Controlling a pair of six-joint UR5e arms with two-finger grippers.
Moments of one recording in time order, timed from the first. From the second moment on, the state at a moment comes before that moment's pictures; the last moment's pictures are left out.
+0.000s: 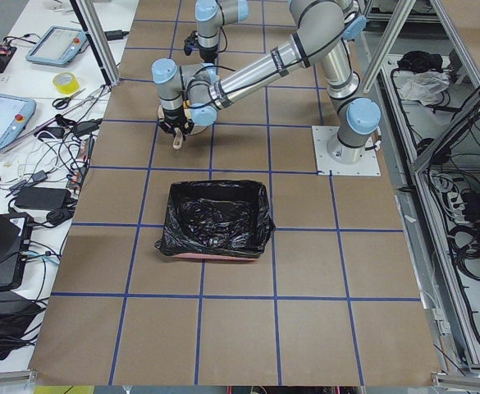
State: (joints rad) left arm -1.40 -2.12 -1.54 -1.05 1.63 1.75; right arm 2.05 -0.95 1.37 -2.01 -1.61 0.63
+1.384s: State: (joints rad) left arm -1.41 -2.13 -1.53 -1.05 1.64 1.75; right arm 2.16 -0.90 1.33 -2.12 -1.52 0.84
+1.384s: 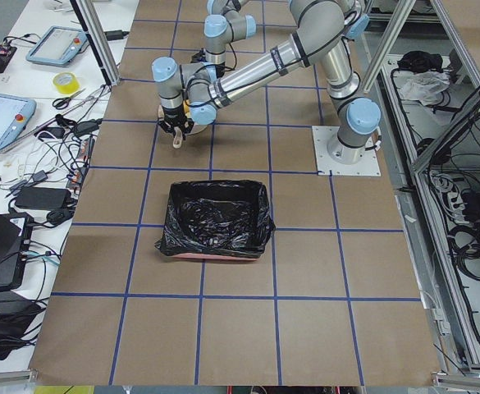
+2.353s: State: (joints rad) left arm -1.42 -2.13 -1.53 -1.05 1.64 1.75; right arm 2.19 -0.91 1.30 -2.14 -1.52 0.83
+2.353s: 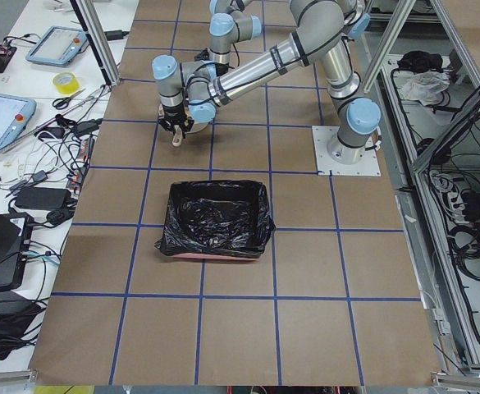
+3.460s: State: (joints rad) left arm -1.39 -2.10 -1.55 -1.05 1.54 1.75; right arm 1.87 -1.17 1.40 -1.76 -1.63 0.40
